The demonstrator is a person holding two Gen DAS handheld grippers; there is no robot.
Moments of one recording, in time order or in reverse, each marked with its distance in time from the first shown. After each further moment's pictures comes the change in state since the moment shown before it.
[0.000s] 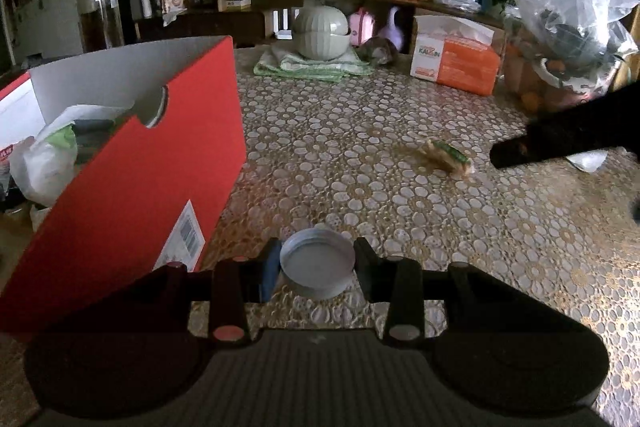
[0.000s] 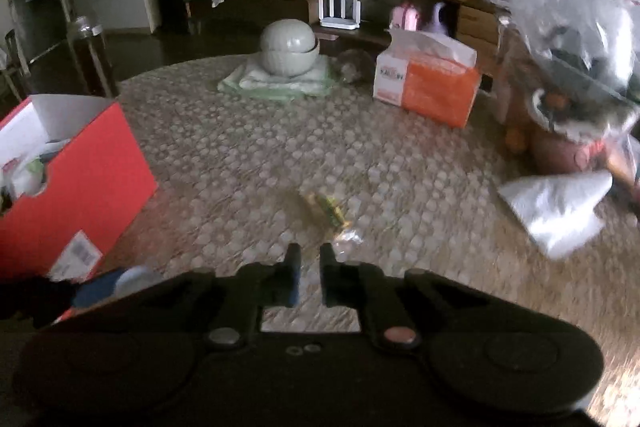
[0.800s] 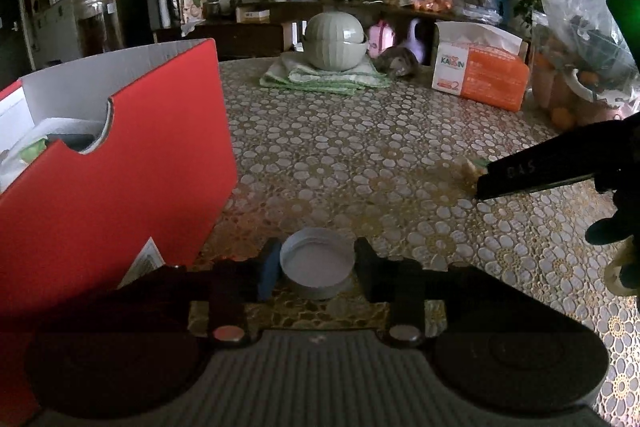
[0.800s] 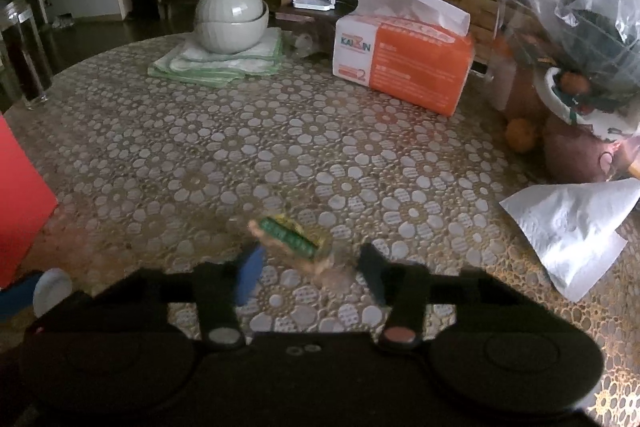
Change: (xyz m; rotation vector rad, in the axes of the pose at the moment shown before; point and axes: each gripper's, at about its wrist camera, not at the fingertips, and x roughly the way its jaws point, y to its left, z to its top) left arm 0.042 -0.013 0.012 -0.026 -0.042 0.067; right arm 0.081 -0.035 0.012 0.016 0.050 -0.060
